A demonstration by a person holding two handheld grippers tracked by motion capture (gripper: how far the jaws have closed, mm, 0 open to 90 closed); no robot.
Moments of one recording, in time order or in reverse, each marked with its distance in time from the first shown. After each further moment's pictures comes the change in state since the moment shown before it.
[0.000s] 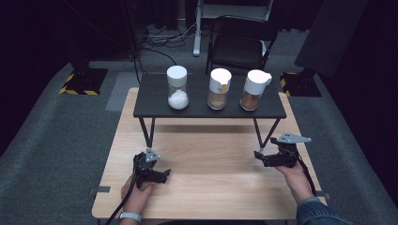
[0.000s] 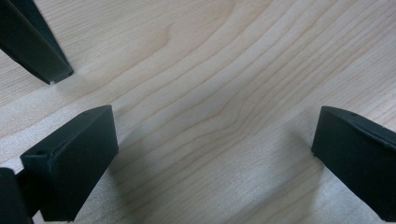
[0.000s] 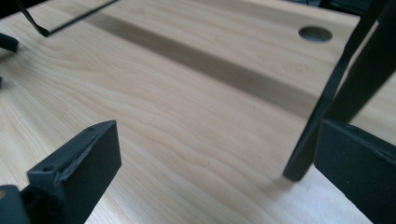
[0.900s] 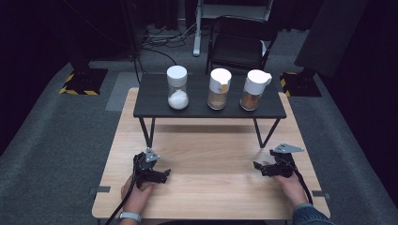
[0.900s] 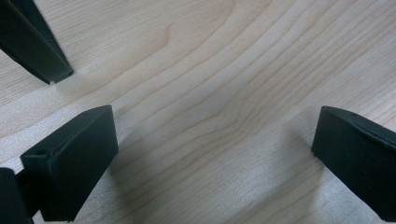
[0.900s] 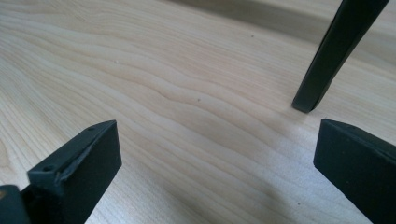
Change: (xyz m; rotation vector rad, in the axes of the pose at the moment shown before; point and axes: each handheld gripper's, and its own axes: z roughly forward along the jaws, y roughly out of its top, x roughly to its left) left arm 0.000 0.000 0.000 0.000 0.000 0.000; right arm 0.001 -0.033 0.020 0.098 -0.028 0.038
